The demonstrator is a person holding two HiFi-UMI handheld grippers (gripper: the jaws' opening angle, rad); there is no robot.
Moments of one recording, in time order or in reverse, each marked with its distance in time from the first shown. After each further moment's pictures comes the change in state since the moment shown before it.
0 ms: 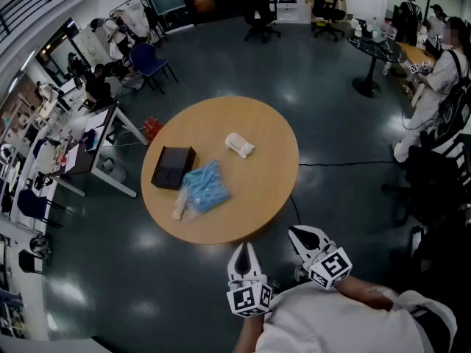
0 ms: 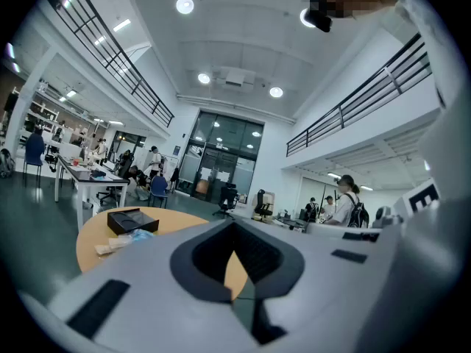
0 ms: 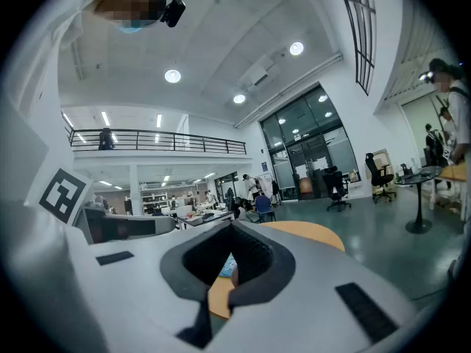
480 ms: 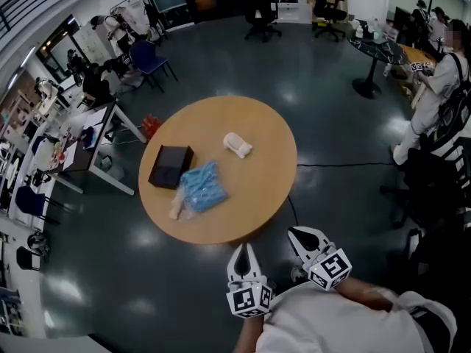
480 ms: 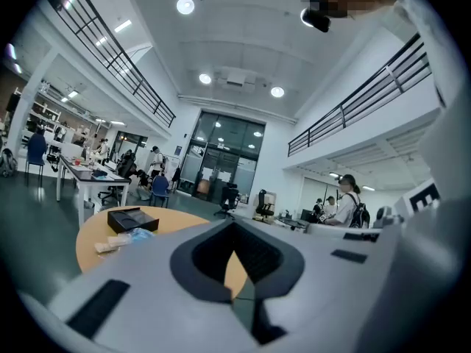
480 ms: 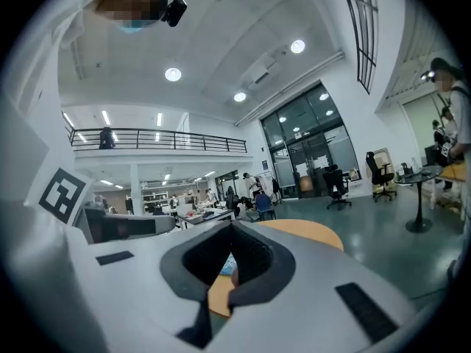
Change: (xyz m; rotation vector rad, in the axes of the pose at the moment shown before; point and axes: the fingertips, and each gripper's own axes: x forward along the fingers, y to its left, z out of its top) left arm 0.004 -0.009 -0.003 -0.004 0.000 0.016; right arm -0.004 -0.011 -0.001 0.008 0.015 0.002
